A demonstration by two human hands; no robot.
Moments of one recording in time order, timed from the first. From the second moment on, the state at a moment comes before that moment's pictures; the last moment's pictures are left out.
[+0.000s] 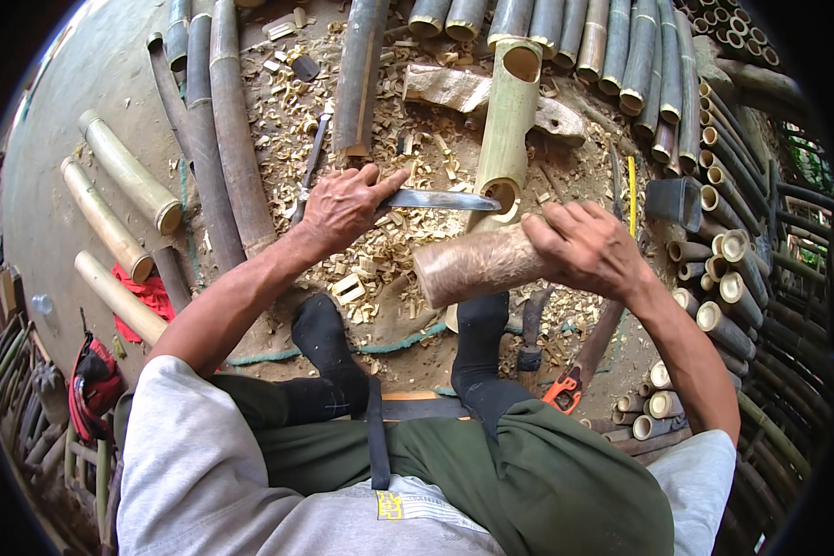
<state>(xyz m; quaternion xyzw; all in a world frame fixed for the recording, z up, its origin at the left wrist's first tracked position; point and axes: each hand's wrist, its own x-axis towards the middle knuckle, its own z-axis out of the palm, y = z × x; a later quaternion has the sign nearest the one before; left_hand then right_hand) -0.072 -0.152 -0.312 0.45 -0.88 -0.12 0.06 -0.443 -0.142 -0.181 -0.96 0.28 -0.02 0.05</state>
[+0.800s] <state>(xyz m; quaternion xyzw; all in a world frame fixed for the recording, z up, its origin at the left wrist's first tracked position) -0.060 -0.194 -0.294 0.73 -0.63 -0.13 0.24 -0.502 0.137 -0.256 -0.48 0.83 -0.17 0.24</state>
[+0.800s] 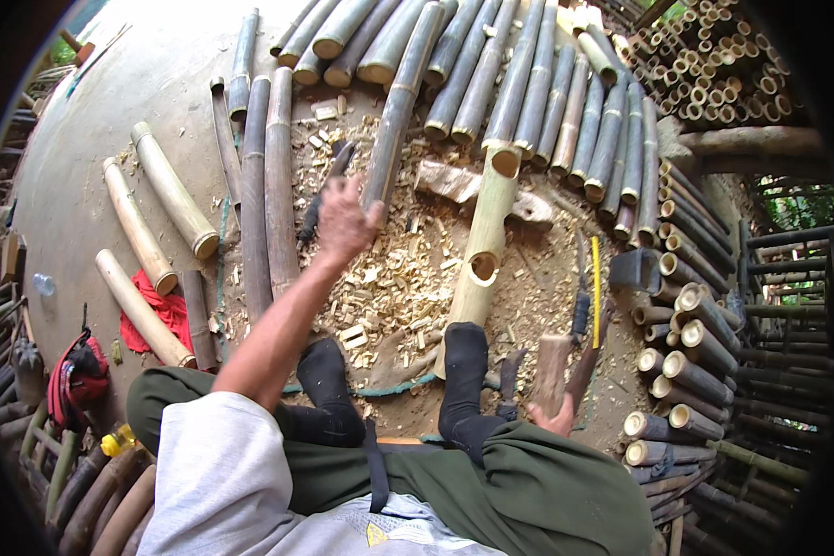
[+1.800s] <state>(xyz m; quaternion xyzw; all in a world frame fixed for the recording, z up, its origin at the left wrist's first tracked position) -0.150 -0.123 -0.364 0.69 -0.23 -0.56 0.38 -0.544 0.215 -0.229 -0.38 0.81 -0.27 0.34</state>
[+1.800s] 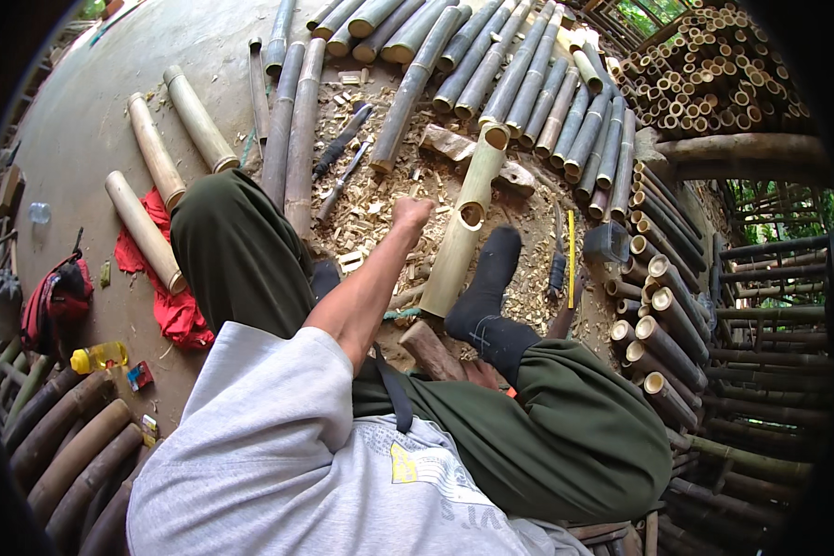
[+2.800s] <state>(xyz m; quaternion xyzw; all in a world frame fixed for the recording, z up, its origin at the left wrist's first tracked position) -0.083 -0.055 -0.372 0.63 -0.04 -0.55 0.55 -0.697 -0.028 -0.164 -0.29 0.68 -0.56 0.38</state>
